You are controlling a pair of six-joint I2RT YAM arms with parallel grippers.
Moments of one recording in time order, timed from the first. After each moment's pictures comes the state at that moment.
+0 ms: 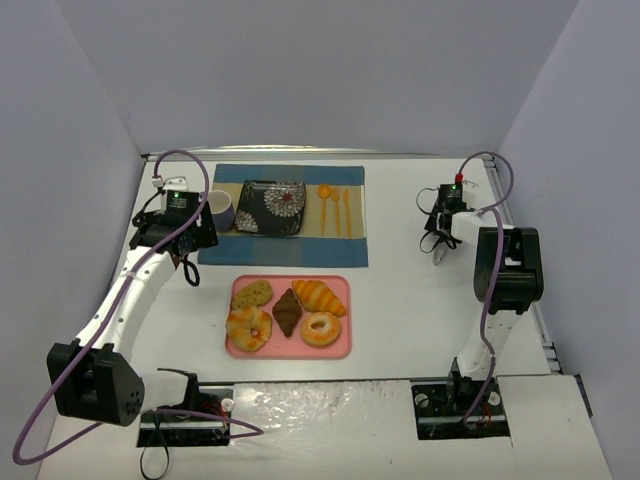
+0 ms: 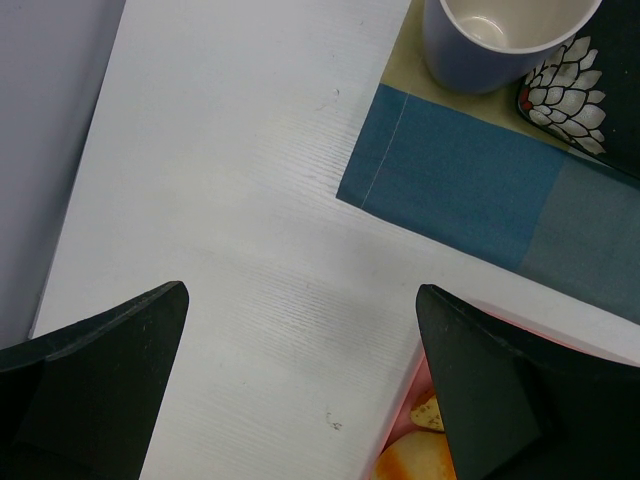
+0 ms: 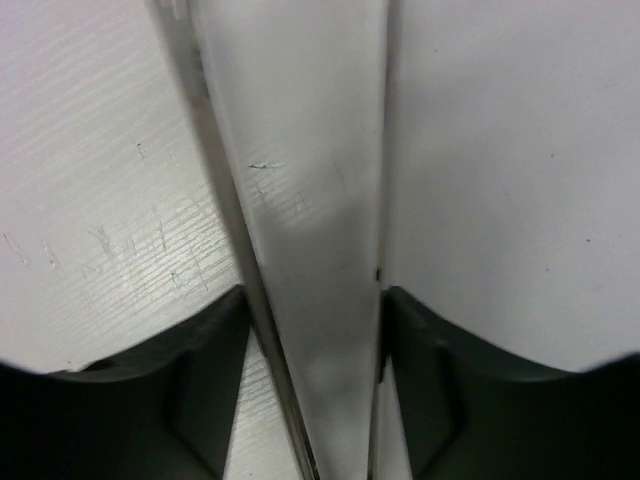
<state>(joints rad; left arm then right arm) -0.16 1.26 1.12 -0.71 -0.43 -0.30 -0.02 1.94 1.14 -0.10 0.32 0.38</state>
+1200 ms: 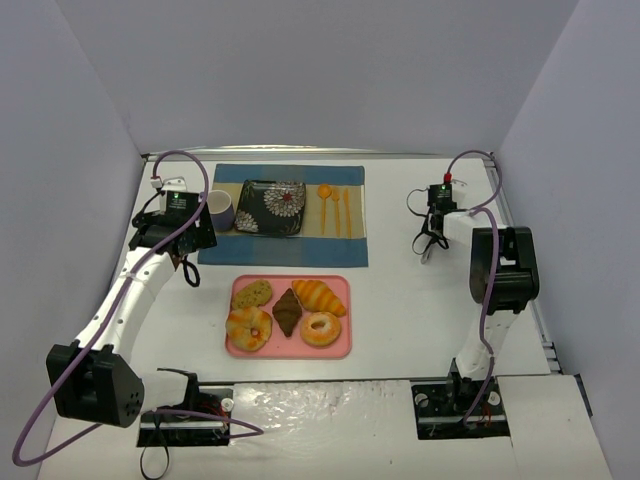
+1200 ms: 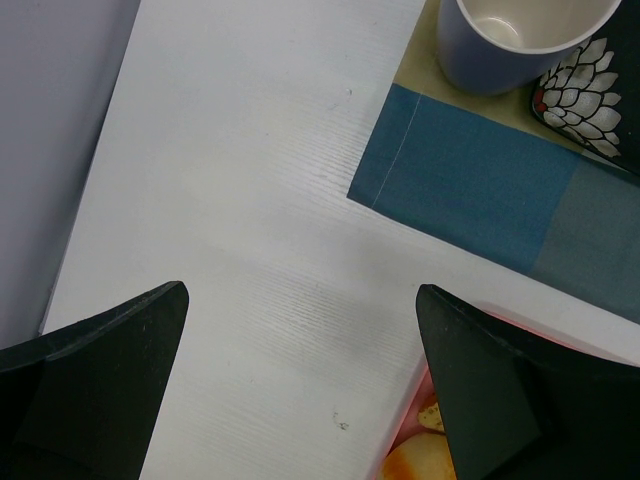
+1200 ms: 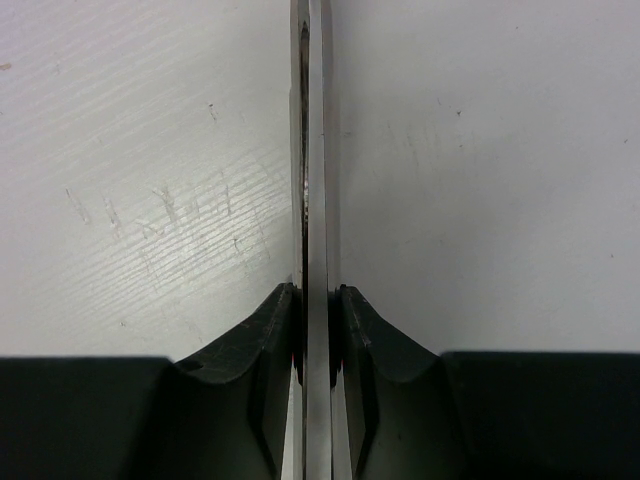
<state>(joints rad) -0.16 1.25 1.12 -0.72 -0.45 -0.31 0.04 1.94 1.14 -0.10 0.32 0.38</state>
